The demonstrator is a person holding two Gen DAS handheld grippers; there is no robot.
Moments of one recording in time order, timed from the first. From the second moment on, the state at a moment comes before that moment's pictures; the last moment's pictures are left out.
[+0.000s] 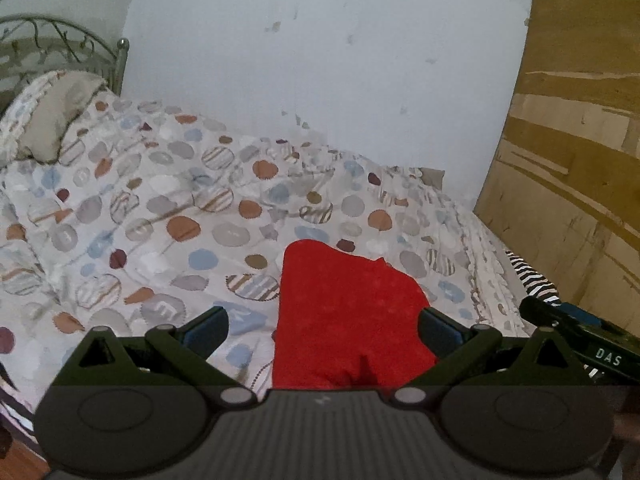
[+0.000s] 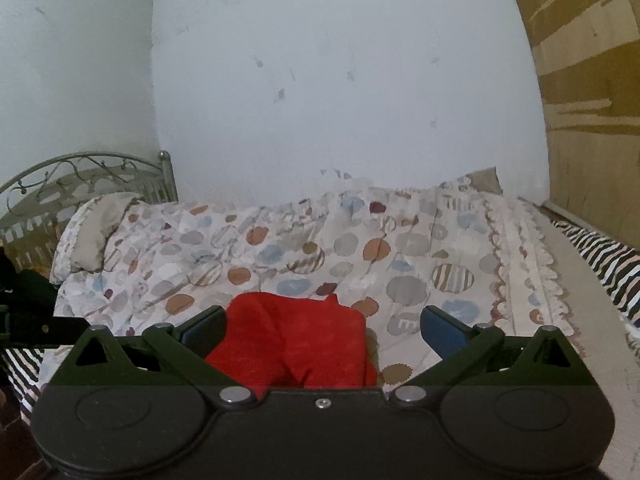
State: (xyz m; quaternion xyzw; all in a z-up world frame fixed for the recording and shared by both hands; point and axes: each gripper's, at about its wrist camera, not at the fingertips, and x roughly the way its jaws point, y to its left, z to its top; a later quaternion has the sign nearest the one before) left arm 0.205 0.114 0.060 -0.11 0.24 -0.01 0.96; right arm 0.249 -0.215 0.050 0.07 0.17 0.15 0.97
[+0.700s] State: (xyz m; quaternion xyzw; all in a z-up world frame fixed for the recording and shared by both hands) left arm 0.116 0.094 0.038 -0.06 0.21 -0.01 0.97; right arm 0.122 -0.222 0.046 0.04 0.12 0.11 0.99
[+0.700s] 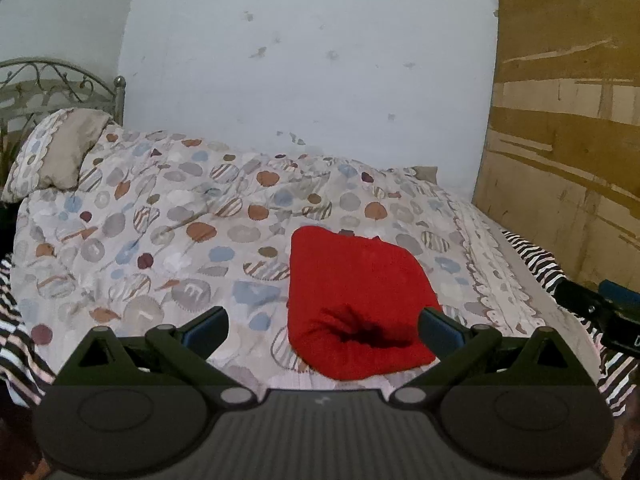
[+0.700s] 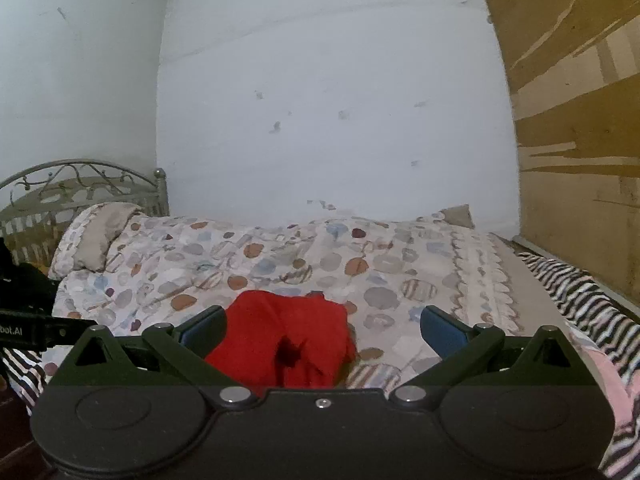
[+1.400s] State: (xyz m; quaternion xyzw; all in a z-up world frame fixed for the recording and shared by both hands) left arm 0.086 0.113 -0.013 -0.07 0.23 0.01 0.97; right arm 0.076 -0.207 -0.001 0.03 0.15 0.06 0.99
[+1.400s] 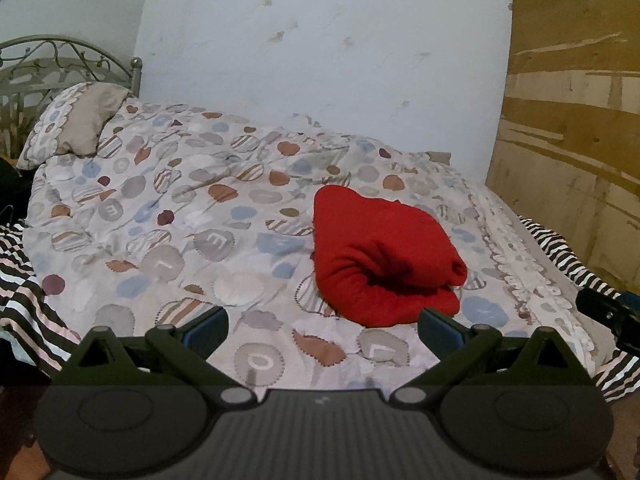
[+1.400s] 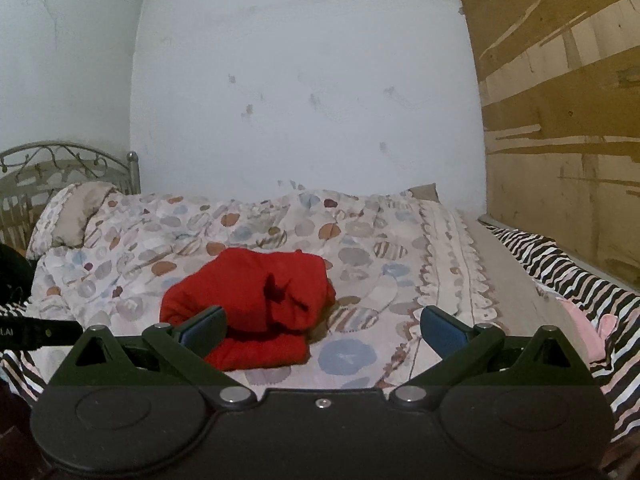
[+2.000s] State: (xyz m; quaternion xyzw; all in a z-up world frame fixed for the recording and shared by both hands) left arm 0.093 0.117 -0.019 -0.07 0.24 0.00 0.97; right arm 0.086 -0.208 -0.011 0.04 0.16 0.05 0.98
